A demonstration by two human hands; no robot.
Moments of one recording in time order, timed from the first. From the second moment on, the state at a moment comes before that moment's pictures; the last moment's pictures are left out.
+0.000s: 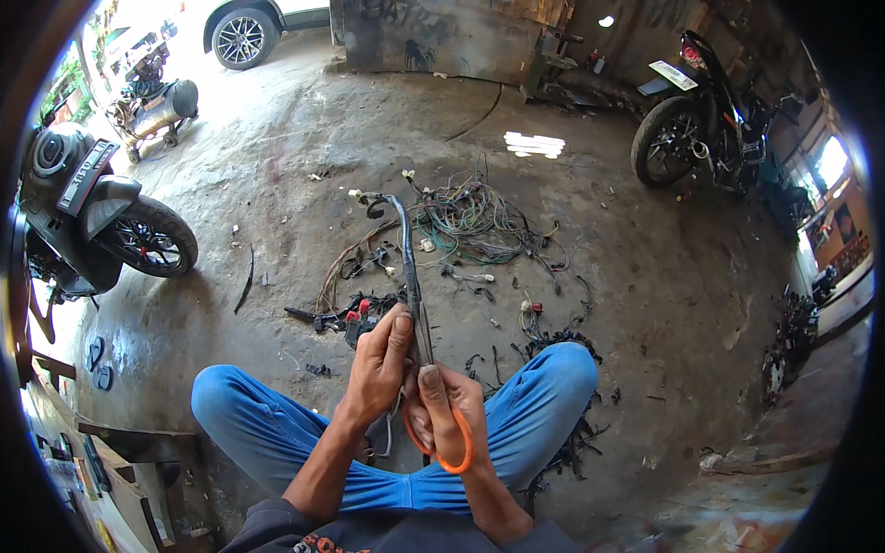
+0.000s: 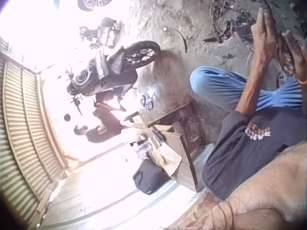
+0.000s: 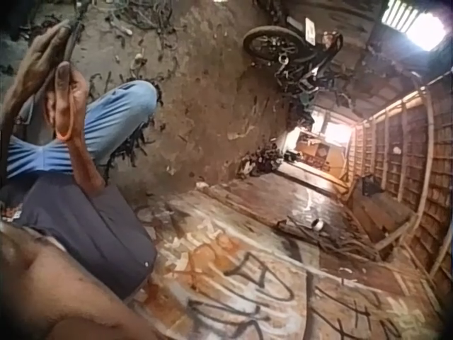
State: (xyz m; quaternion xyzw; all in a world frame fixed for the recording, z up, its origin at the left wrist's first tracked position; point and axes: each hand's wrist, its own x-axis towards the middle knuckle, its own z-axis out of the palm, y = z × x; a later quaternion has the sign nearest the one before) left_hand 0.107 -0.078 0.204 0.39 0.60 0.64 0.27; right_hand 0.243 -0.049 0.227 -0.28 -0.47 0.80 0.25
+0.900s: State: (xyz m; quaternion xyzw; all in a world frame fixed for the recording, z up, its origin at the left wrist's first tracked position) left_hand 0.109 -0.081 0.222 0.42 0.56 0.63 0.34; right_hand 0.236 -0.063 0.202 -0.23 -0.43 0.81 0.32
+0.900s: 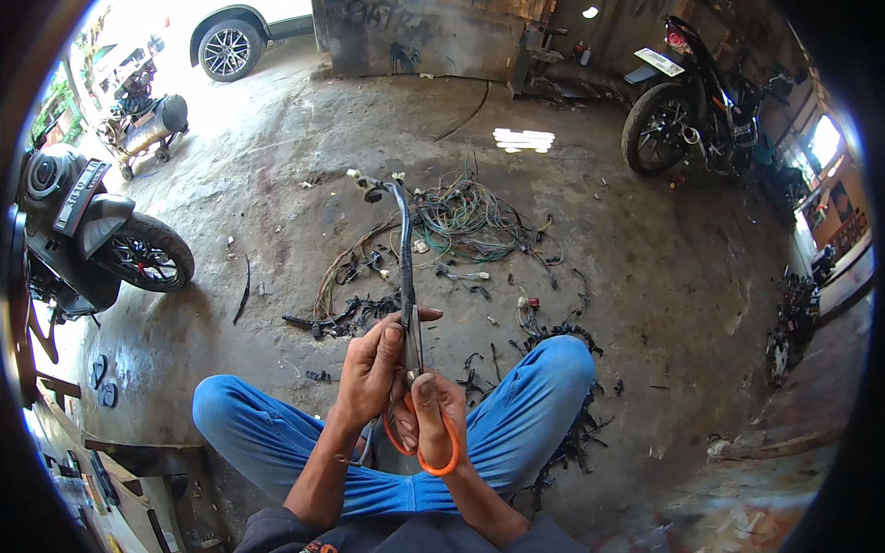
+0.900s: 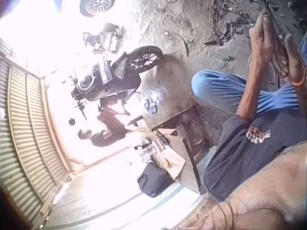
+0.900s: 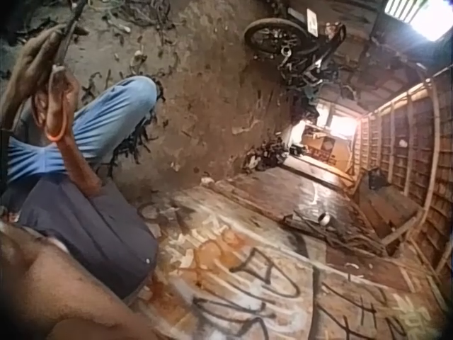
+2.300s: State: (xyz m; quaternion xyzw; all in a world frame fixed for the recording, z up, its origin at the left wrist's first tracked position) left_hand 0.092 -0.093 0.200 0.57 0.54 0.58 0.22; right_hand 0.239 -0.061 0.231 -0.12 -0.24 0.94 0.20
